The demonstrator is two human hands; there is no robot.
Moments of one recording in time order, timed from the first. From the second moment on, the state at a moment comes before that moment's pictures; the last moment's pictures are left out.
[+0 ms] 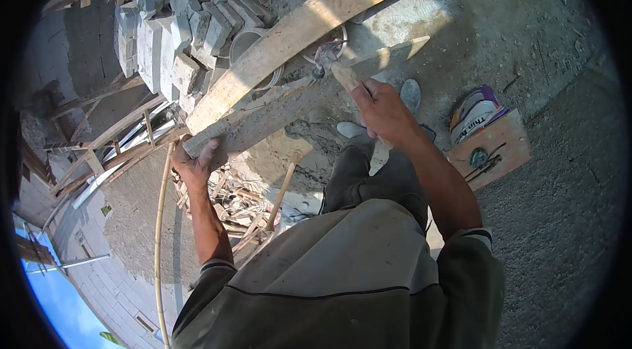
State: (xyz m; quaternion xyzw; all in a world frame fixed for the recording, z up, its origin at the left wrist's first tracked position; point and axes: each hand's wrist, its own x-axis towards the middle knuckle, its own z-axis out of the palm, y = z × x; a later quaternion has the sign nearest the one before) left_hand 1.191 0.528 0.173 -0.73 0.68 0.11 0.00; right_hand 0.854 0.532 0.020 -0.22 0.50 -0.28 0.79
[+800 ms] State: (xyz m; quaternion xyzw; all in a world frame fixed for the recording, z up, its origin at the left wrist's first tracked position) left_hand 1.199 0.548 0.177 -0.71 0.68 0.14 -0.11; right_hand 0.786 0.512 -0.143 -0.06 0.72 -0.36 0.59
